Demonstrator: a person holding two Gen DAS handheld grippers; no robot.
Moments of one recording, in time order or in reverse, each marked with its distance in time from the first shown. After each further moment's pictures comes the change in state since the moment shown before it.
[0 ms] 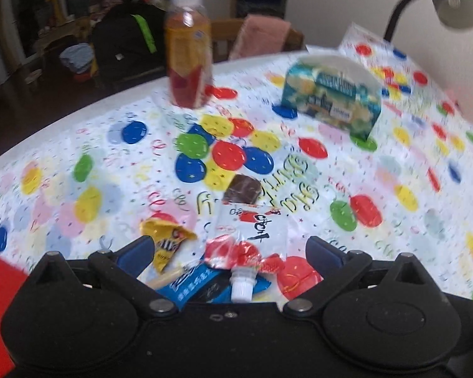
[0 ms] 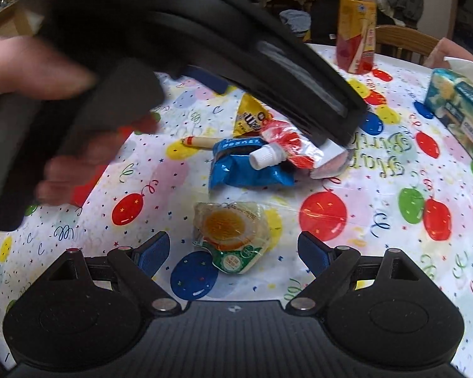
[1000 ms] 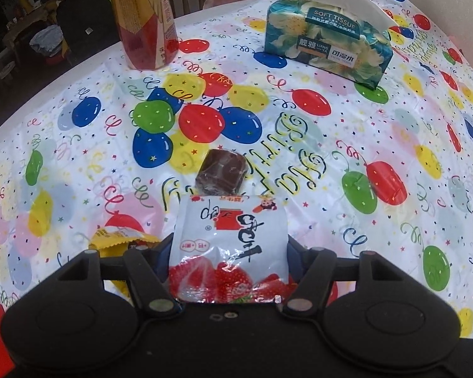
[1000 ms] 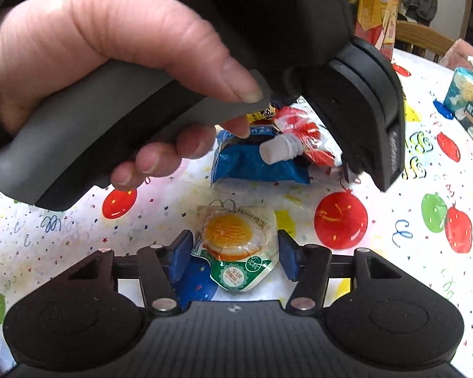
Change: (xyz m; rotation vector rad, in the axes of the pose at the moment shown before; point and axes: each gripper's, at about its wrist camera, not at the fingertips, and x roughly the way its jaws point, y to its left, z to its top) left arm 0.062 -0.013 0.014 0.084 0.165 -0.028; right arm 0.027 0.005 0.006 -0.031 0.048 0.006
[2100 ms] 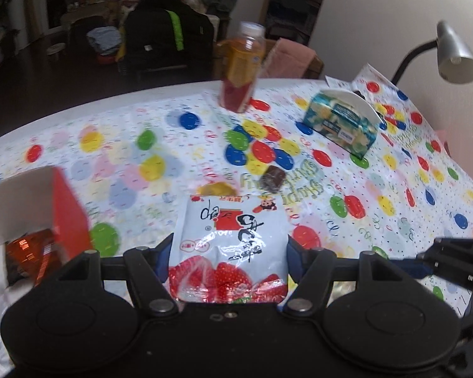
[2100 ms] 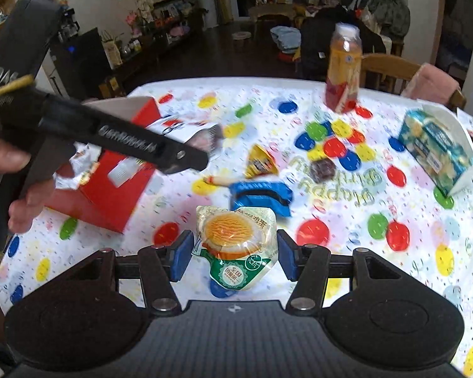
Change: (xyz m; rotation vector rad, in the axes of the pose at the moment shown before) left arm -0.168 0.075 -0.098 -0.275 -0.217 -0.023; right arm -0.117 0.031 0.022 0.048 -0.100 -0.051
